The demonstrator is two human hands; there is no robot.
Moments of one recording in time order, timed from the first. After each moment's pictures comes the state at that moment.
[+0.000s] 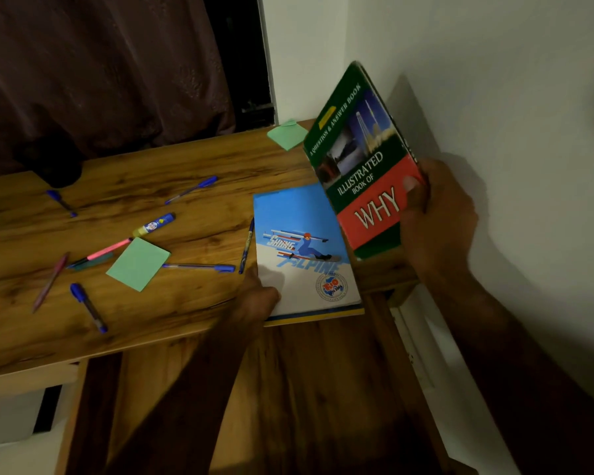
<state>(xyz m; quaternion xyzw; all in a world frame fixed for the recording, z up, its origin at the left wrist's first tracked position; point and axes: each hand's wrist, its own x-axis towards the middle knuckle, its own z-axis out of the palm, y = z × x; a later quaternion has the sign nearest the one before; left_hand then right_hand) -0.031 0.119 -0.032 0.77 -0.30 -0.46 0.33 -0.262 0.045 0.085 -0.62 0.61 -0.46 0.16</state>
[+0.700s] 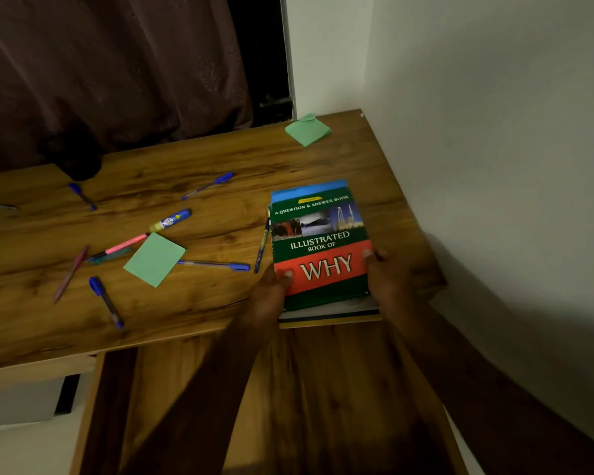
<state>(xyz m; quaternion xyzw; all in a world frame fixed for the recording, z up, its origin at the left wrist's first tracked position) -0.028 0.122 -0.034 0.70 -0.23 -0.53 0.41 -0.204 0.049 -0.017 -0.41 0.68 -0.29 0.53</state>
